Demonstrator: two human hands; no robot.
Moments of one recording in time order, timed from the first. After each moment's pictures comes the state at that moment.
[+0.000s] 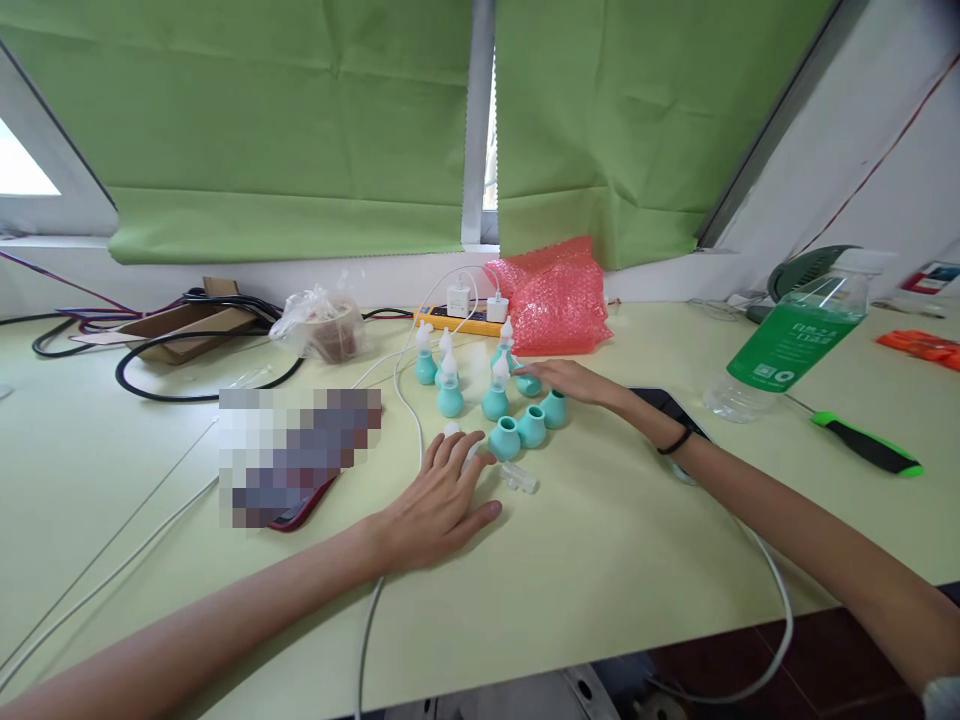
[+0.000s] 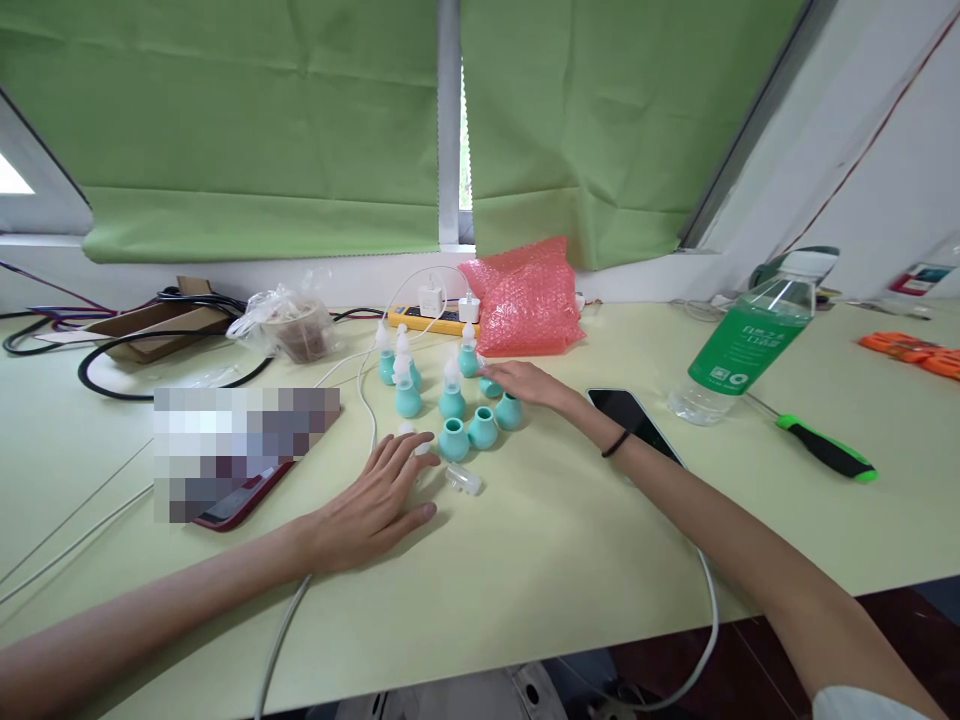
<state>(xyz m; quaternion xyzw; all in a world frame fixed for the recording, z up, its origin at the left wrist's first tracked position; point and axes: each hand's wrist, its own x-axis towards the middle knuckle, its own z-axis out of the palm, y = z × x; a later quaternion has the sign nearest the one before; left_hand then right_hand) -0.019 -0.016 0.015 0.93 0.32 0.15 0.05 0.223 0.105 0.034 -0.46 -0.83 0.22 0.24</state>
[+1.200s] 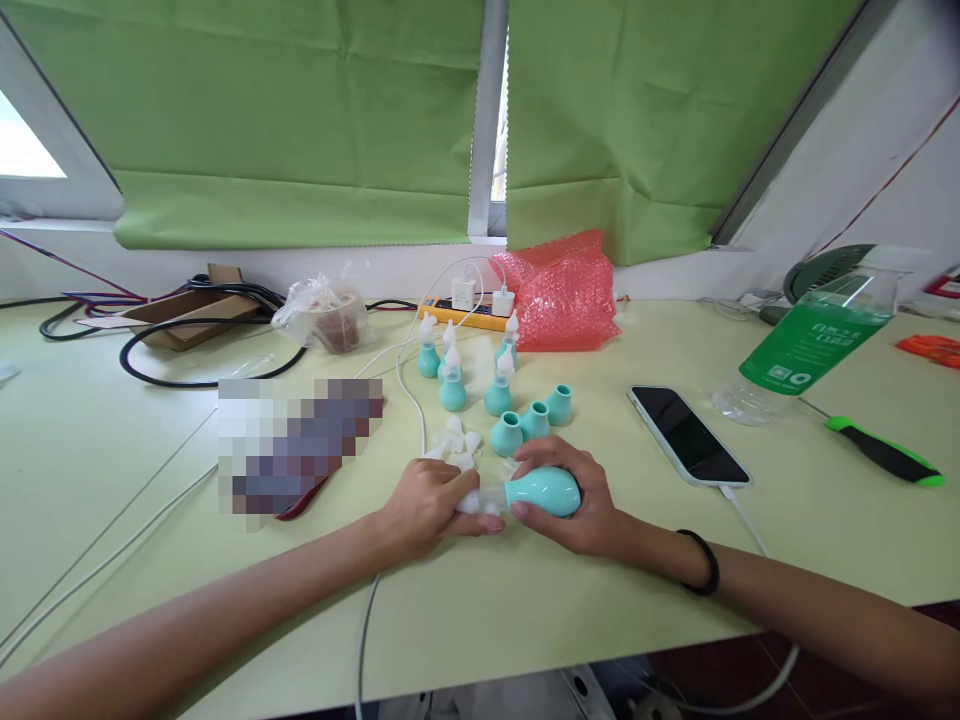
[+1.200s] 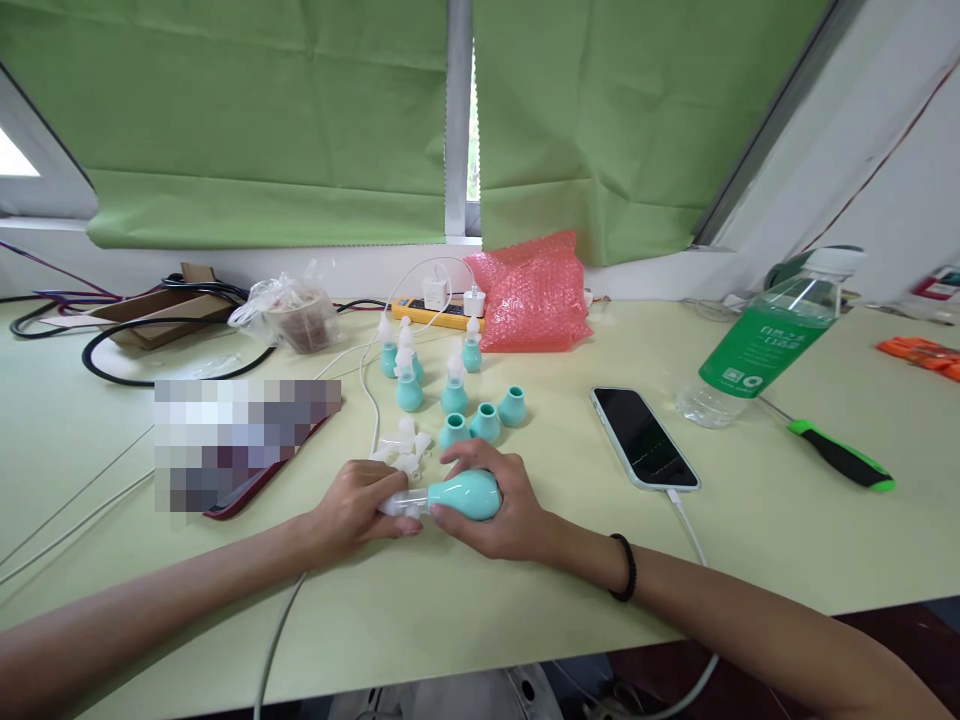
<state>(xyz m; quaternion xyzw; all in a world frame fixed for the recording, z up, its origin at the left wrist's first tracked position) -0.023 -0.011 -0.003 0.92 0.25 0.31 0.01 0.166 -0.031 0.010 -0.32 -0.78 0.22 0.48</state>
